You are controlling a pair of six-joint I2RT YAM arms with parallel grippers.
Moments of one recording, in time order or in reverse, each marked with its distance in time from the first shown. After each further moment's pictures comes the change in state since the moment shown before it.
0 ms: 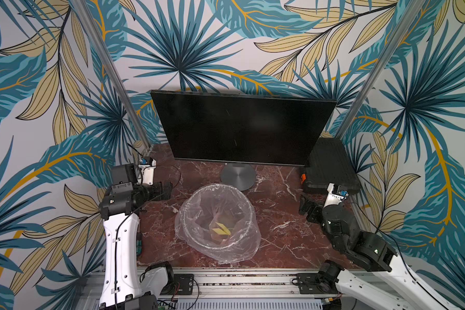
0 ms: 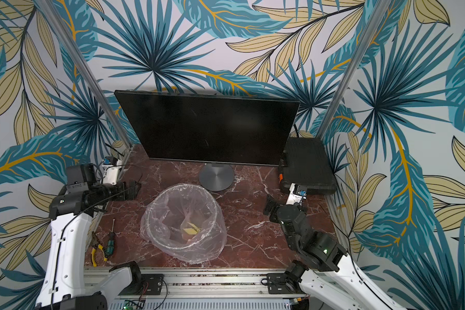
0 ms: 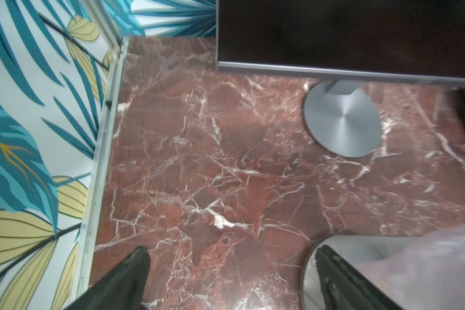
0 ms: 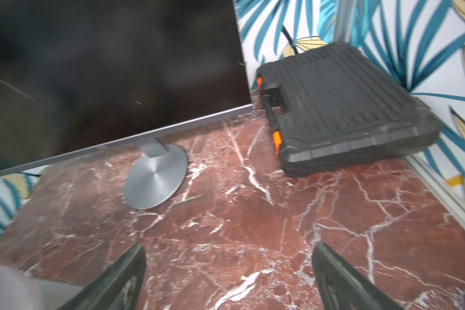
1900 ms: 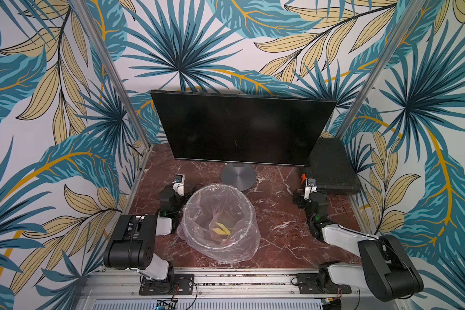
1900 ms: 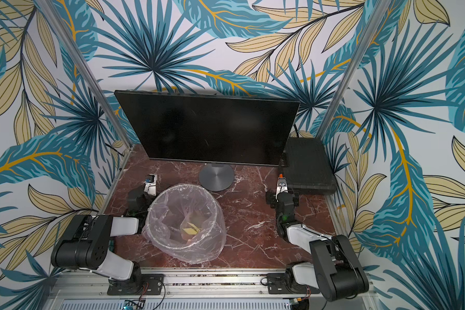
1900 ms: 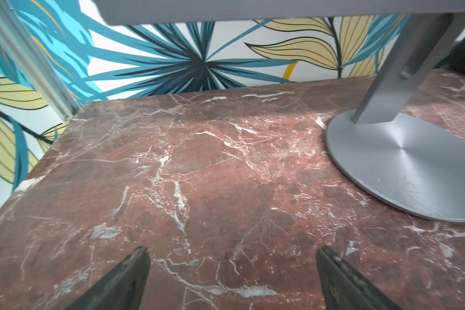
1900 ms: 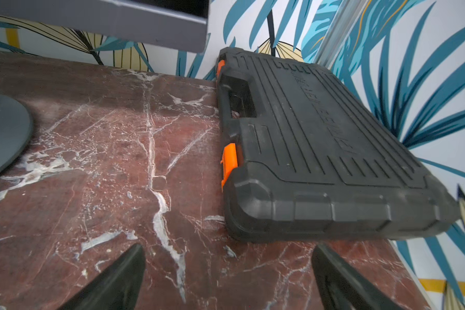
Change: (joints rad) left arm -0.295 0.512 -0.737 1.735 -0.186 -0.114; right arm -0.605 0.742 -0.463 1.410 -0.381 -0.735
